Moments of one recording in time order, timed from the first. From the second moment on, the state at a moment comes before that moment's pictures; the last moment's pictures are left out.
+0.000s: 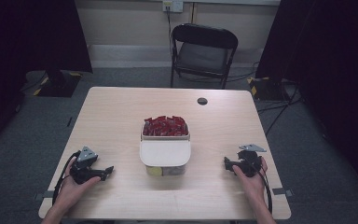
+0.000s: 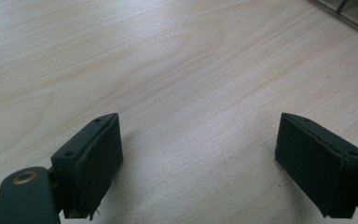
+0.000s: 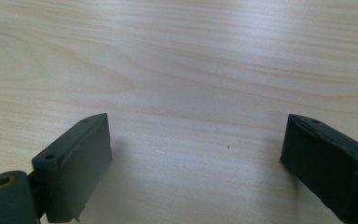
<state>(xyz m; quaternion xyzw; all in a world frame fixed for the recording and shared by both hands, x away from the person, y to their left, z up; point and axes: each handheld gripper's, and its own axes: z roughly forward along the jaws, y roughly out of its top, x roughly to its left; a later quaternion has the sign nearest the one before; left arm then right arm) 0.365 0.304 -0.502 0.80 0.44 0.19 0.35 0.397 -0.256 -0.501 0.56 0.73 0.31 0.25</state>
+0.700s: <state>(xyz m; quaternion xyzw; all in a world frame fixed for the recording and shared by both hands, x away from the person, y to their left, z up) 0.365 0.304 -0.502 0.80 0.44 0.19 0.36 0.394 -0.256 -0.493 0.55 0.74 0.31 0.23</state>
